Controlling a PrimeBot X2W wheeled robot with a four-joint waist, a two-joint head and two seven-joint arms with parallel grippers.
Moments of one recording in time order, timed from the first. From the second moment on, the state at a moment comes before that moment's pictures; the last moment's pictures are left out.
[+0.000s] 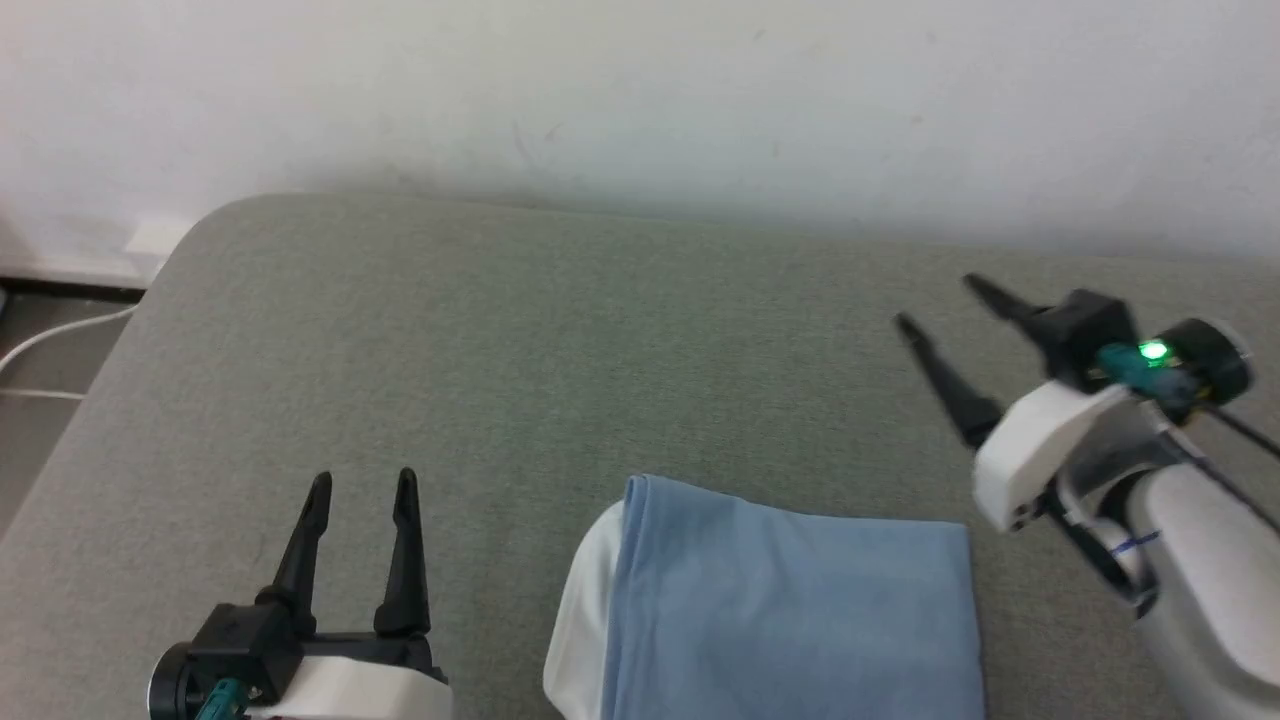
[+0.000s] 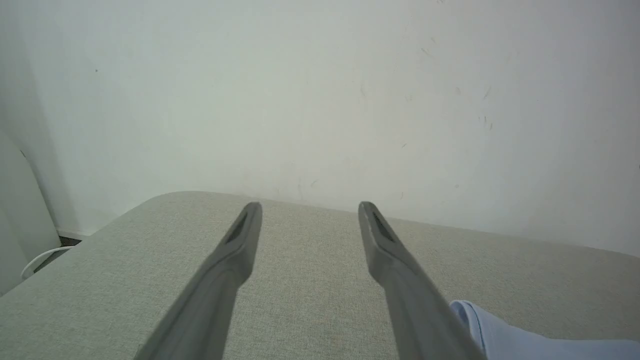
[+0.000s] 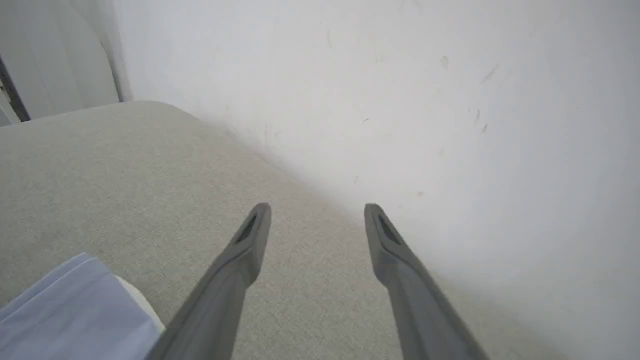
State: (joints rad) left arm 0.10 0.05 0.00 -0.05 -0.17 -0.05 -0.26; right arm -0.42 -0.37 0.38 0.18 0.28 0.13 0.12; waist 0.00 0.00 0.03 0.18
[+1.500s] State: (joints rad) left arm 0.09 0.05 -0.05 -0.06 -0.16 -0.06 -0.26; right arm 0.11 -0.32 0.06 -0.18 0.47 0.13 0.32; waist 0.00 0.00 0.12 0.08
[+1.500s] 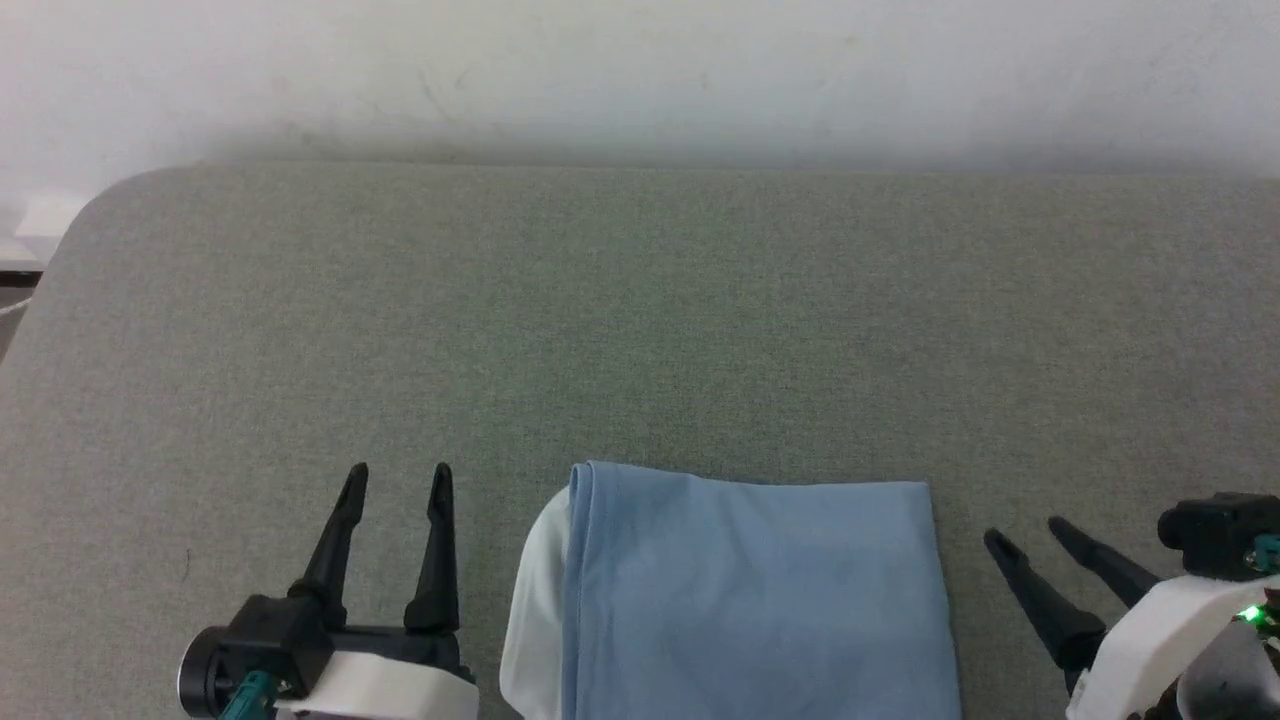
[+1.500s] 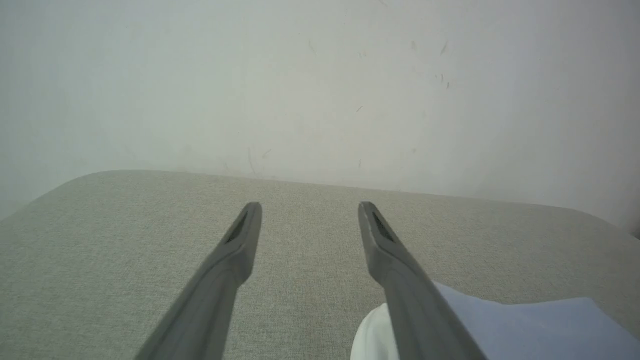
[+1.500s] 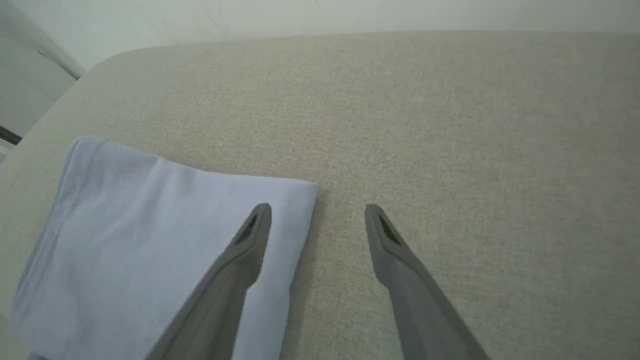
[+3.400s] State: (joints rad) left arm -0.23 0.05 -0.26 -0.01 -0.11 -0.10 -0.26; right arm -0.61 -0.88 0.60 0.21 0.32 0.13 0.38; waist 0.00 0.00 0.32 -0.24
